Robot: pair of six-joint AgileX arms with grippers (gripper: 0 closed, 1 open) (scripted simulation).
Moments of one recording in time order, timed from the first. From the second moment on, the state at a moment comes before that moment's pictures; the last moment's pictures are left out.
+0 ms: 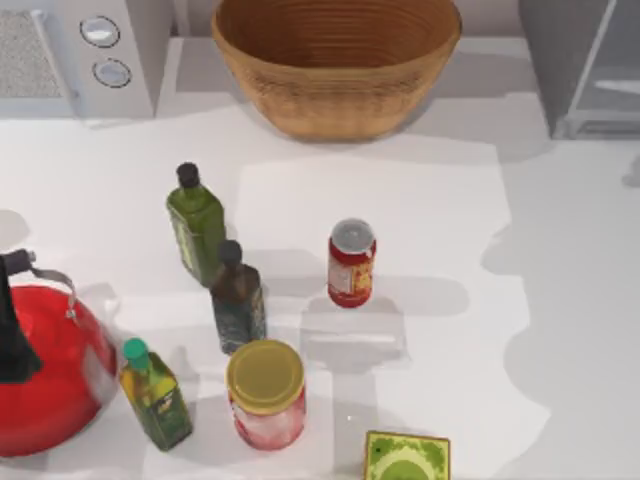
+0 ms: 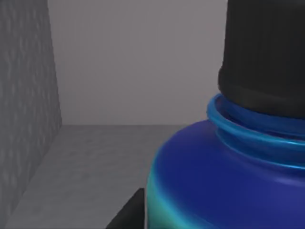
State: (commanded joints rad) left arm 0.00 0.00 0.00 0.00 0.00 0.00; right arm -0.30 1.88 0.73 1.15 -0.27 0.02
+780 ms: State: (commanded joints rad) left arm 0.00 0.00 0.00 0.00 0.00 0.00; right arm 0.46 2.04 0.48 1.56 0.49 0.02
